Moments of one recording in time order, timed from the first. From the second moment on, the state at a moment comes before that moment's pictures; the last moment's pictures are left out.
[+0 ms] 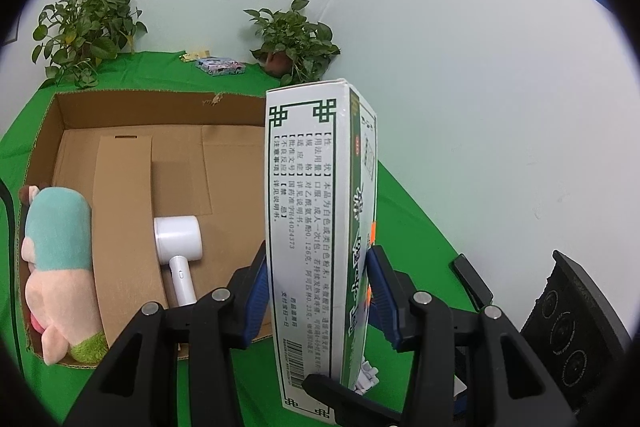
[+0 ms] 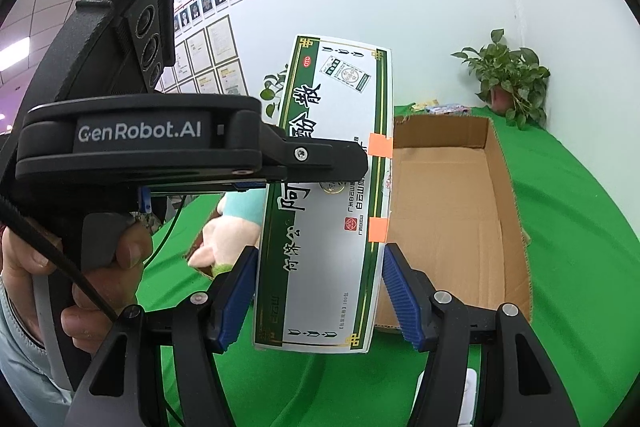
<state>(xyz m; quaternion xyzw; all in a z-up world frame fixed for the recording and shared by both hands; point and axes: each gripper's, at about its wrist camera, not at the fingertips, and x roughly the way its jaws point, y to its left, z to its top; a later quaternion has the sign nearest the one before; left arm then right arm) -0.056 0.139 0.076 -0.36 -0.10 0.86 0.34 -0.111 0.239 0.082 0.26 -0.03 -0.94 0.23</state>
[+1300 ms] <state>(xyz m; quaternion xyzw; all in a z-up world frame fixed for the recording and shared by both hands) -0.190 0.142 -0.024 -0.45 -0.13 0.81 0.34 -0.201 0.249 0.007 0.36 -0.04 -0.91 0.20</state>
